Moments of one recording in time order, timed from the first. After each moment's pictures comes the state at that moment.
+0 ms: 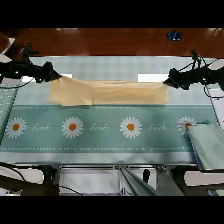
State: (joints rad) left arm 0.23 -1.69 1.48 0.79 -1.16 -1.29; right arm -0.19 -1.57 1.29 -0.92 1.03 1.44
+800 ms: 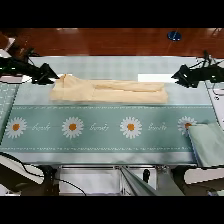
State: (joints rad) left arm 0.31 -1.85 1.69 0.93 -1.41 -1.37; right arm -0.33 -1.63 1.38 -0.93 1.07 1.46
